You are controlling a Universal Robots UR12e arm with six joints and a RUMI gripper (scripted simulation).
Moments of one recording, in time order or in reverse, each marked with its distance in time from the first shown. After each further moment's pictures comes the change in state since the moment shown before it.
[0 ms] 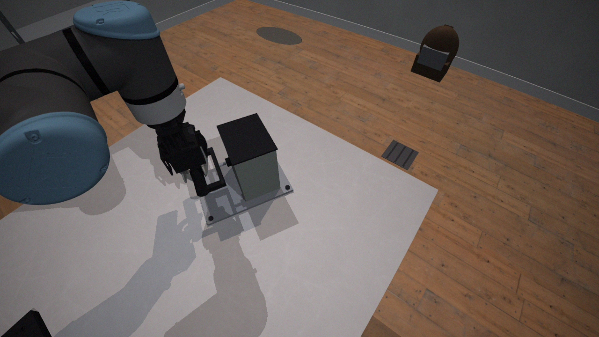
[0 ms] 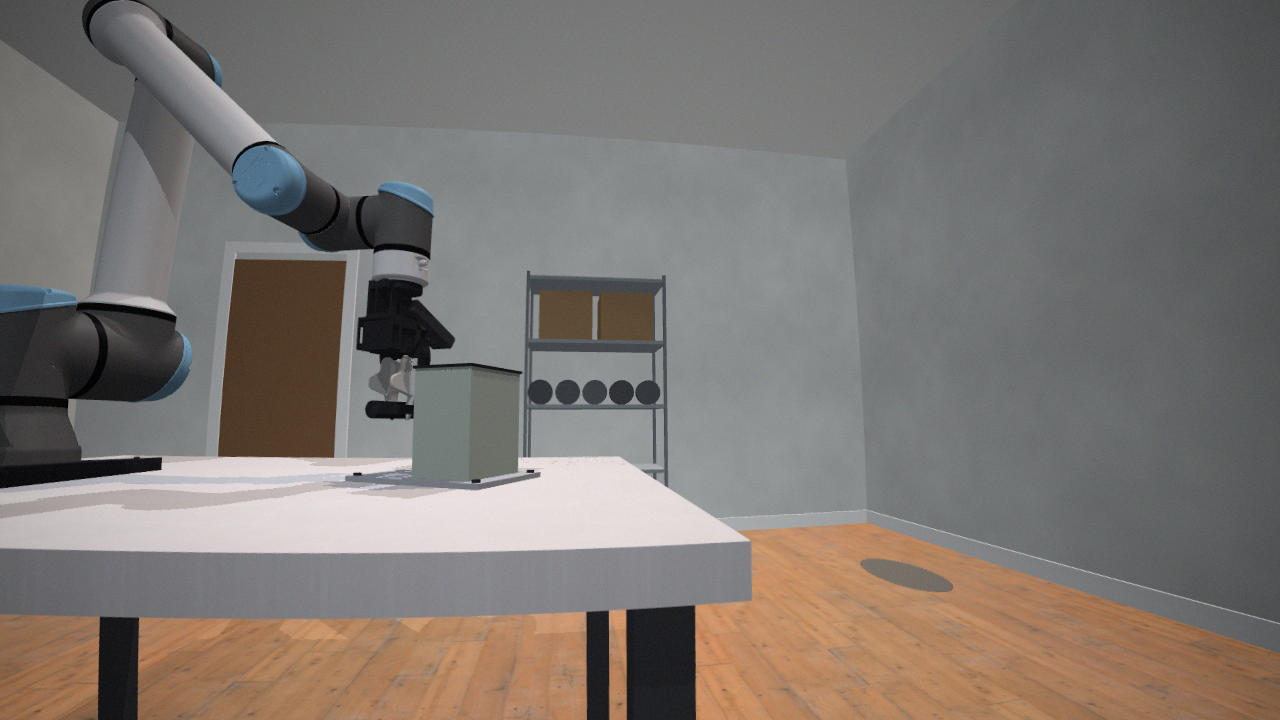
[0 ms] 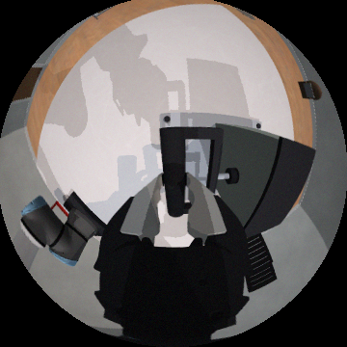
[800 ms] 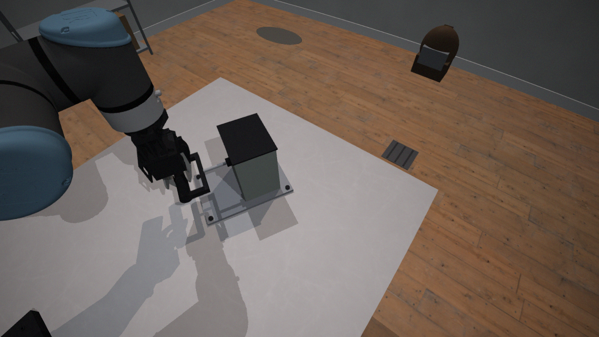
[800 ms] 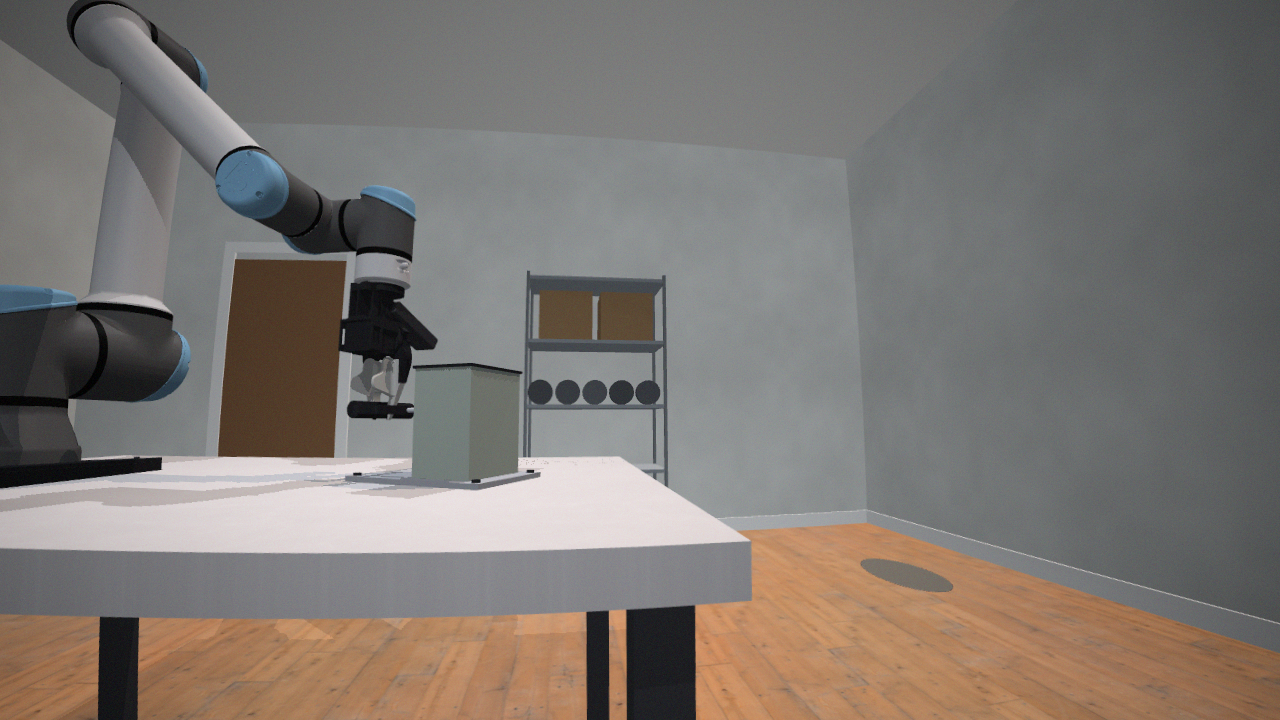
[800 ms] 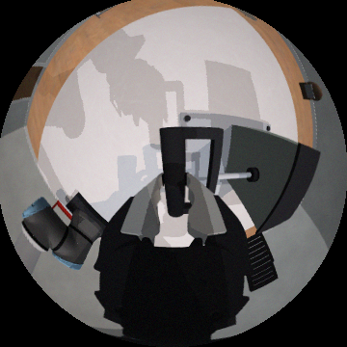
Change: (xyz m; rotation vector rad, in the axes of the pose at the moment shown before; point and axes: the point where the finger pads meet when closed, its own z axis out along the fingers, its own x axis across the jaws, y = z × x) arm -0.039 0.000 0.000 0.000 0.001 0.000
